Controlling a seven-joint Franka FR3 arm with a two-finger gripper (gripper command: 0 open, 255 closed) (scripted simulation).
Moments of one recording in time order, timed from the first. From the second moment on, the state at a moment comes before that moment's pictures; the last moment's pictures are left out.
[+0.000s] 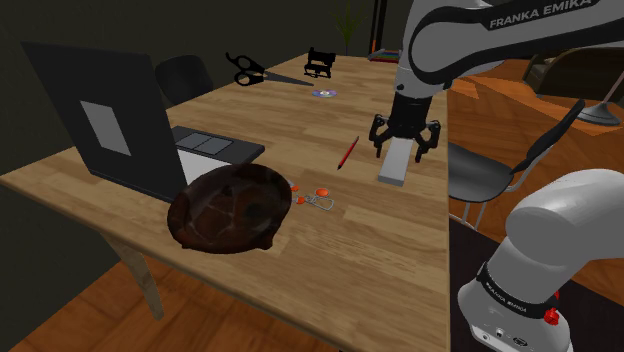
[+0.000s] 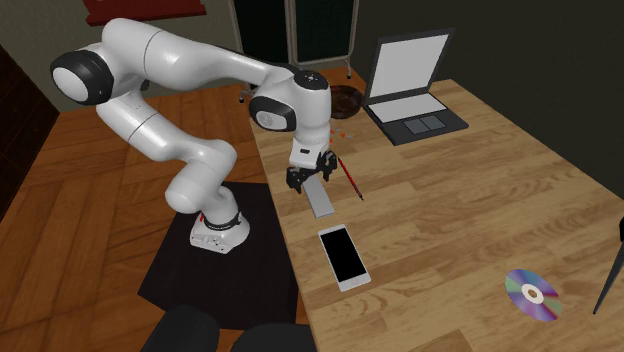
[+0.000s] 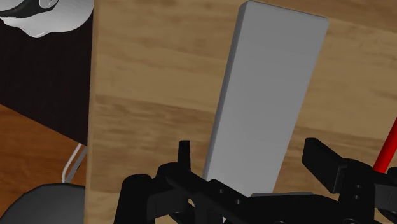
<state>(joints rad) -0.28 -0.79 0.24 -2.68 0.20 1.91 0.83</state>
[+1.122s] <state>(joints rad) -0.28 -0.80 0.23 -2.63 0.19 1.85 0.83</state>
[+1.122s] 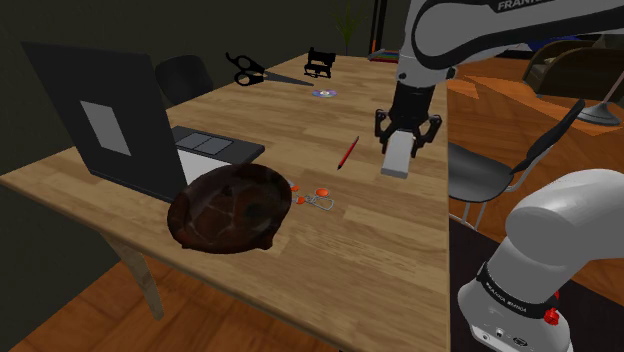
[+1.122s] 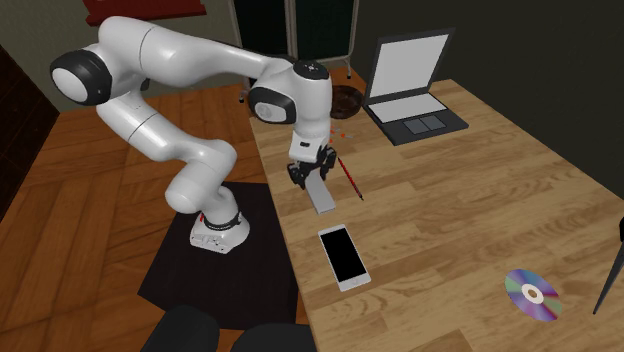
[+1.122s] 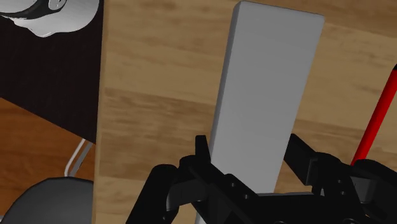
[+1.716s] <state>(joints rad) -0.29 -0.80 0.22 -2.52 0.18 1.73 0.83</state>
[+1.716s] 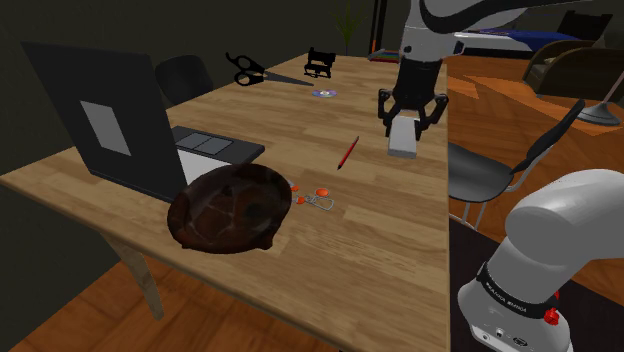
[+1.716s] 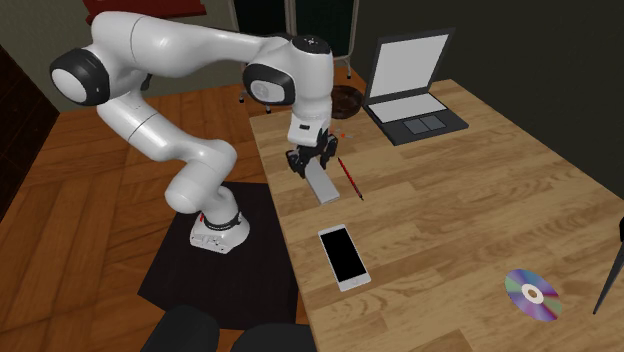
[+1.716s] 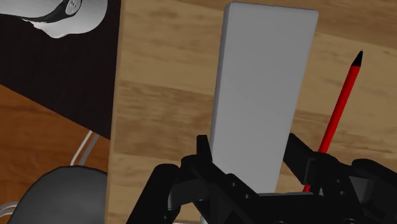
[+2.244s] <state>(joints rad) -0.29 -0.79 0.20 -2.40 0.16 1.63 0.84</state>
